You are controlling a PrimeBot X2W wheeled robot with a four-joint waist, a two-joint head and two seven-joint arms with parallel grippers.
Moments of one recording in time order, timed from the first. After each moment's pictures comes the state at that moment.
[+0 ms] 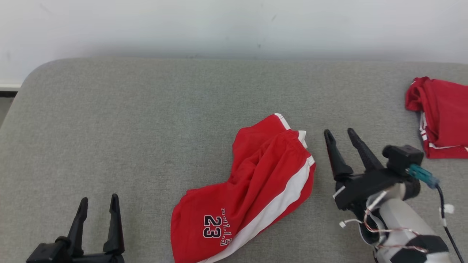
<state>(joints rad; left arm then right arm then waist) -0.02 0.05 0.10 0.13 -0.22 -0.13 -0.26 -0.53 -0.24 0.41 0.63 0.66 0.13 -0.26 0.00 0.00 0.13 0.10</state>
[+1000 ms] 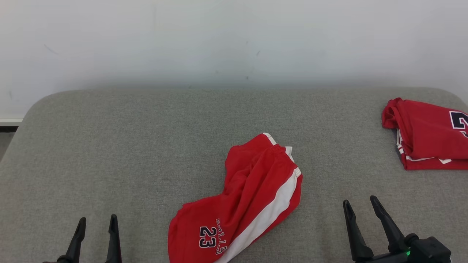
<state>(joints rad) 0.07 0.05 0.12 0.10 -0.14 -0.13 -0.26 0.06 -0.18 0.15 0.08 0.30 0.13 -0.26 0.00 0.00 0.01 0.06</state>
